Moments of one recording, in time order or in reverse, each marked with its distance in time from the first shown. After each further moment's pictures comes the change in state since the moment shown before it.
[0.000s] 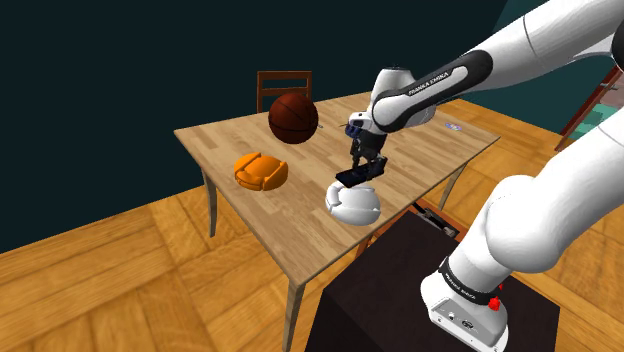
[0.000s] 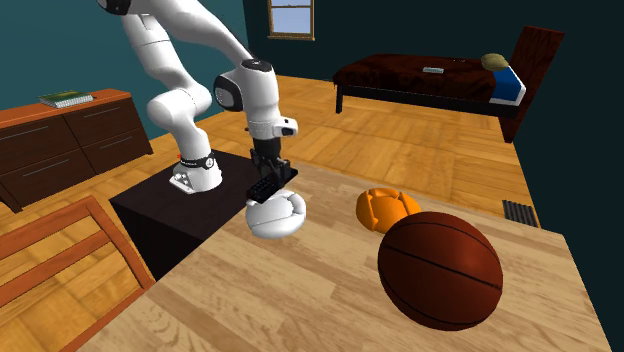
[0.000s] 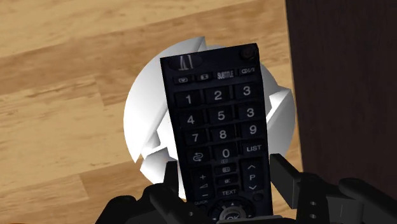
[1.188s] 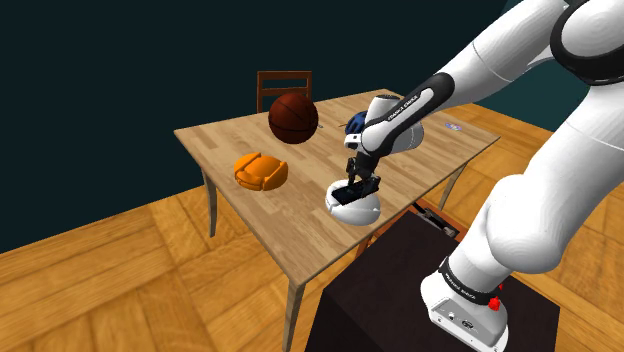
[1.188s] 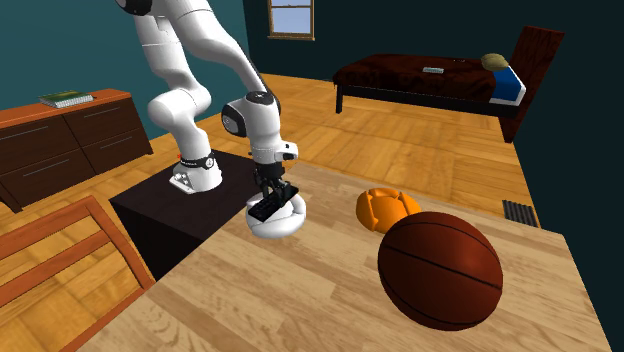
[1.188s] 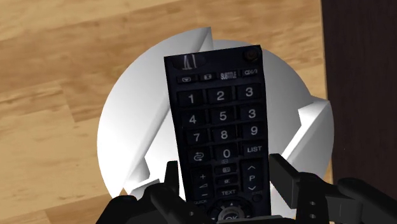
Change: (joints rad) arm 0.036 0.194 -0.025 -0.055 0.111 0.237 -0.087
